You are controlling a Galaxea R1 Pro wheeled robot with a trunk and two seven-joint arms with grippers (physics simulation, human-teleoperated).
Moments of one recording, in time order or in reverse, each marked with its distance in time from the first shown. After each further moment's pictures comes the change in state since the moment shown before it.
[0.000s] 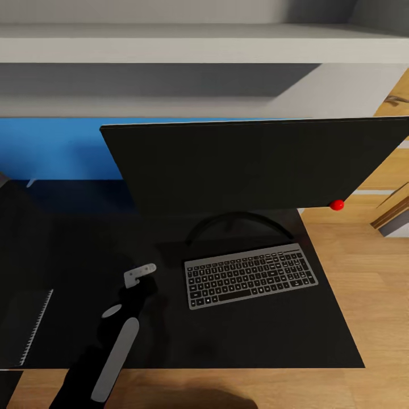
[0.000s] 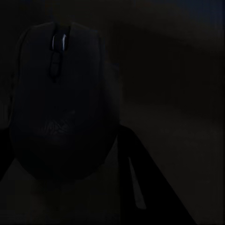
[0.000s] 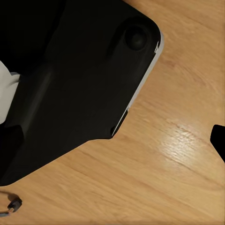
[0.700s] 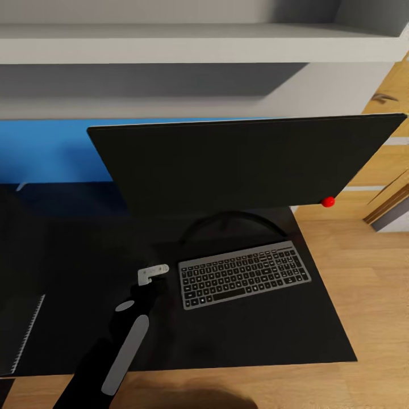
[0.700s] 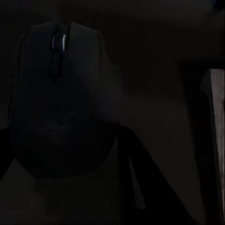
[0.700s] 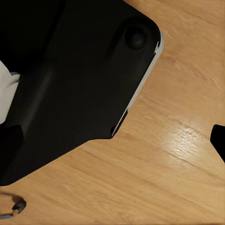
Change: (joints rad) left arm -0.046 0.003 -0.080 0.053 -0.006 0.047 -0.019; right arm 0.000 0.000 0.000 0.000 -0.001 0.000 0.000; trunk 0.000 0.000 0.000
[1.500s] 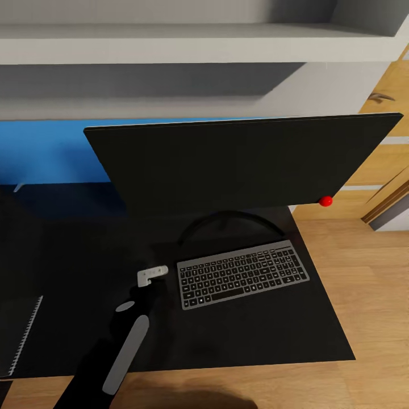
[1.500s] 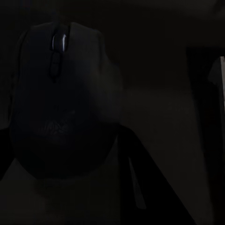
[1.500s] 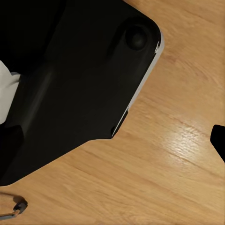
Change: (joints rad) left arm 0.000 -0.002 0.007 0.025 0.005 -0.003 0.007; right arm 0.000 0.000 0.000 0.000 0.000 0.000 0.001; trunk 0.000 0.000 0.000
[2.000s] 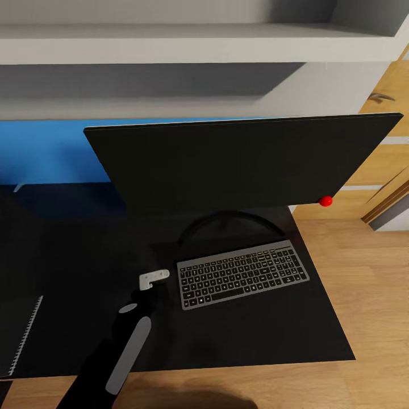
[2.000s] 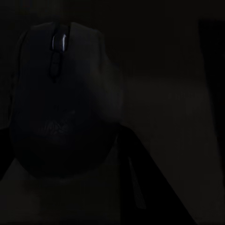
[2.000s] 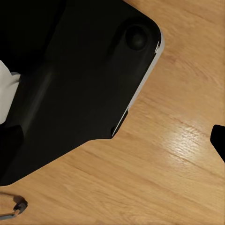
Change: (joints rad) left arm -0.001 -0.004 -0.002 0.046 0.002 -0.007 -0.004; right arm 0.000 0.000 0.000 0.000 0.001 0.000 0.000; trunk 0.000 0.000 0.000
